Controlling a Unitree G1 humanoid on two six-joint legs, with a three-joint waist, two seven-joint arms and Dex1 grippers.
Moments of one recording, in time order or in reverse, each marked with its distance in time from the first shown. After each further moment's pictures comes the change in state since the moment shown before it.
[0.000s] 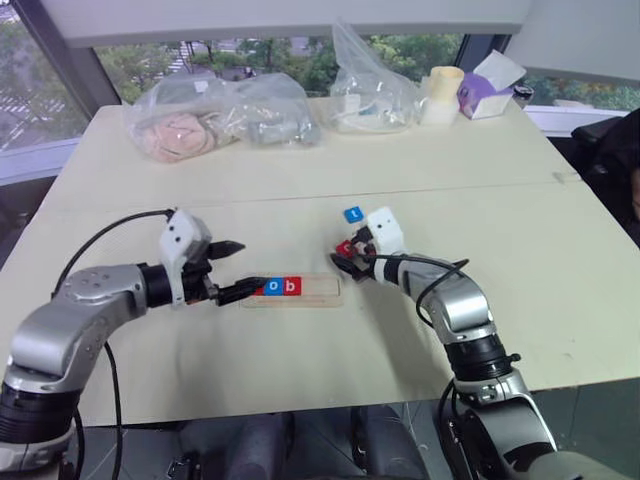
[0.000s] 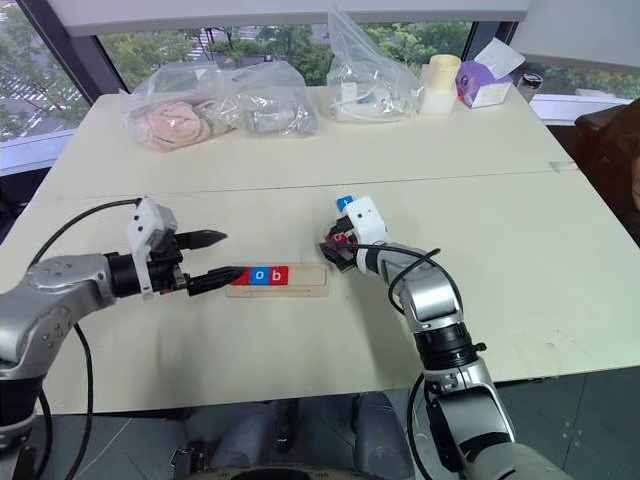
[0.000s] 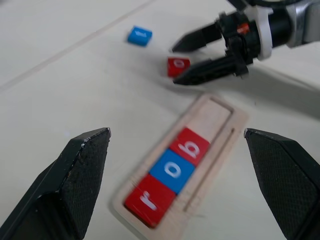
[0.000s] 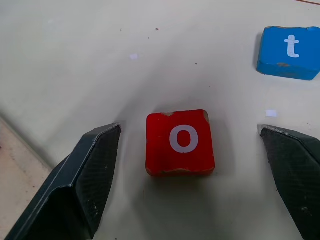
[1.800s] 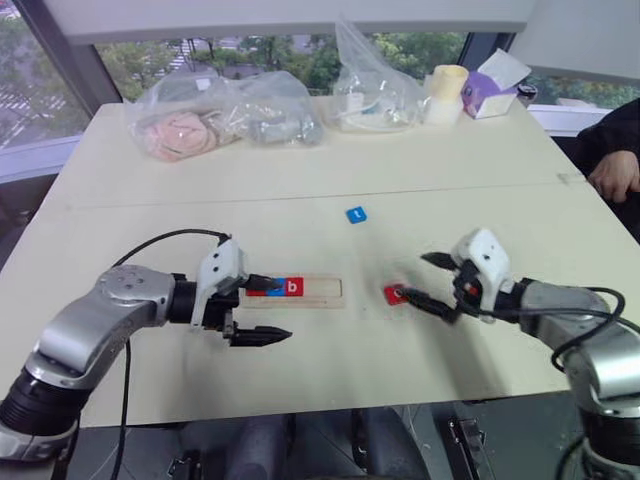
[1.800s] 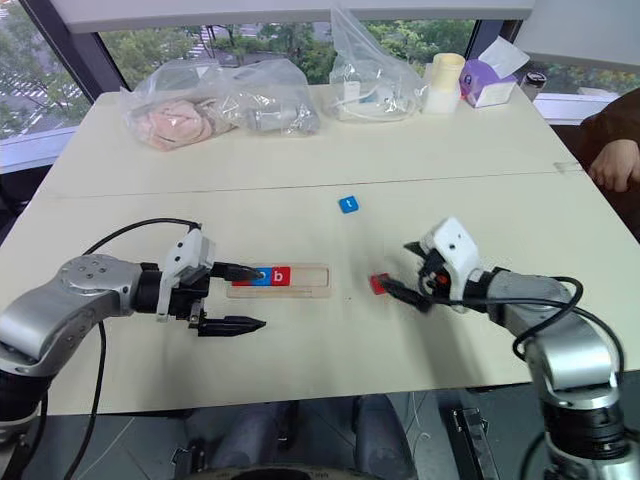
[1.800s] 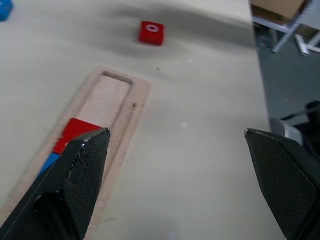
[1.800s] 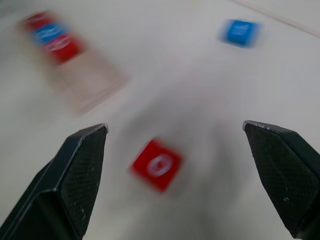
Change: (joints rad) left arm -0.070 0.094 -0.206 -0.006 0.045 -0.059 -0.273; right arm 0.402 -0.530 -0.291 -0.420 0.280 -0.094 0.581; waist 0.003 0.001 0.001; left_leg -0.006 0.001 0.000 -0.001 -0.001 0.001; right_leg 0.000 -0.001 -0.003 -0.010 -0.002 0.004
